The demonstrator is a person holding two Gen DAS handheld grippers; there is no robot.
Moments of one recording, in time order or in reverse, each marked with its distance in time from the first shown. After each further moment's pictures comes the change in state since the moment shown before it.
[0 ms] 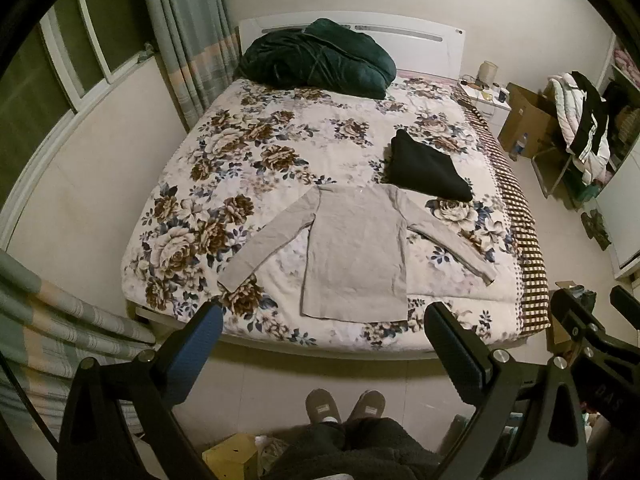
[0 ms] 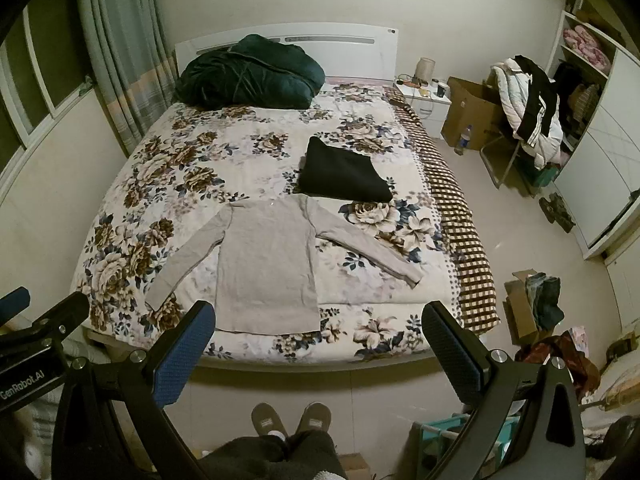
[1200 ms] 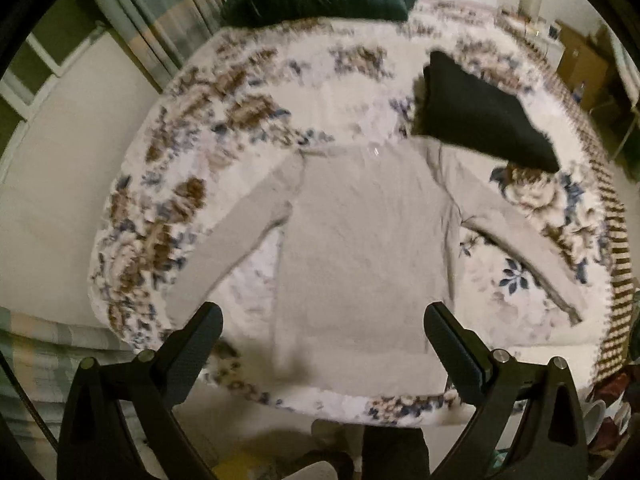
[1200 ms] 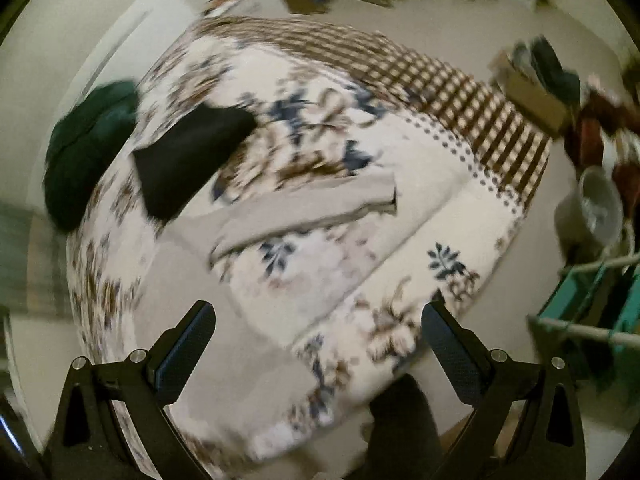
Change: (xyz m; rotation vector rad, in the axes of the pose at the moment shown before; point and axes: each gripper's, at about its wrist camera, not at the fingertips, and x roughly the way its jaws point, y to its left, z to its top) left arm 0.378 -0.117 0.080 0.036 0.199 0.162; right arm 0.476 -0.300 -0.054 0.890 0.240 0.016
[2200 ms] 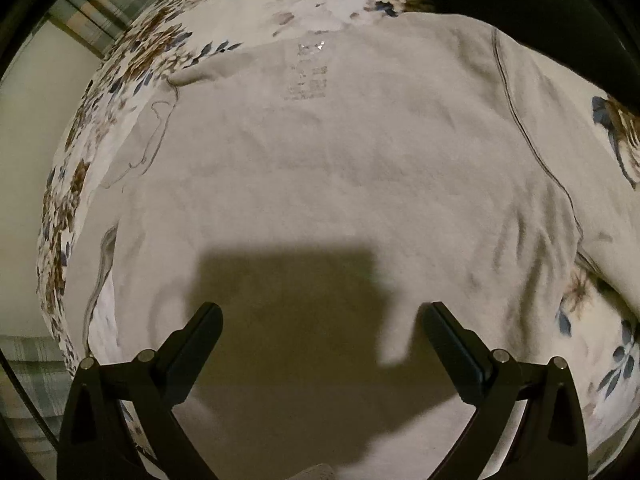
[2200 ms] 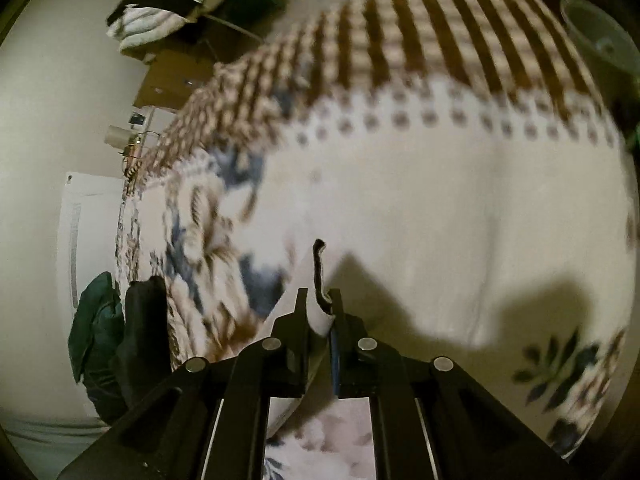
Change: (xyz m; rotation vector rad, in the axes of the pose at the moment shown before) left arm 0.260 -0.097 0.047 0.036 0.136 0.040; right arm 0.221 -0.098 0.090 0.528 -0.257 0.188
